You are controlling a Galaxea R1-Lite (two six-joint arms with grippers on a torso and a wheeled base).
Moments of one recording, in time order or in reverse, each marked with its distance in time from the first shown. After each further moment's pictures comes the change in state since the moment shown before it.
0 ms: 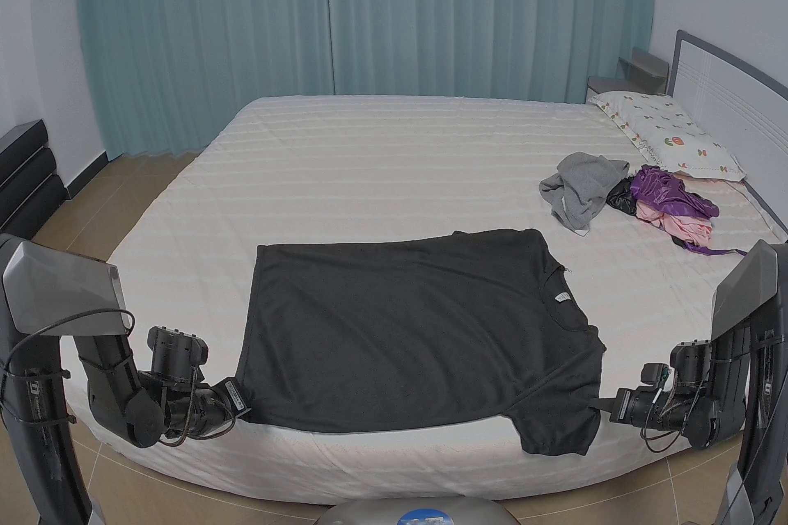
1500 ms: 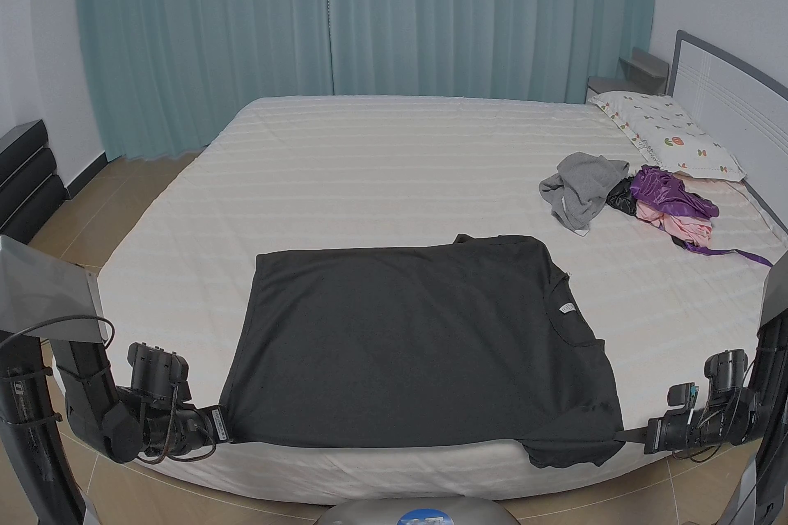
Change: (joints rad) left arm 0.037 -0.071 0.151 0.001 0.015 0.251; right arm -0.167 -0.214 0.160 0.340 0.158 -0.377
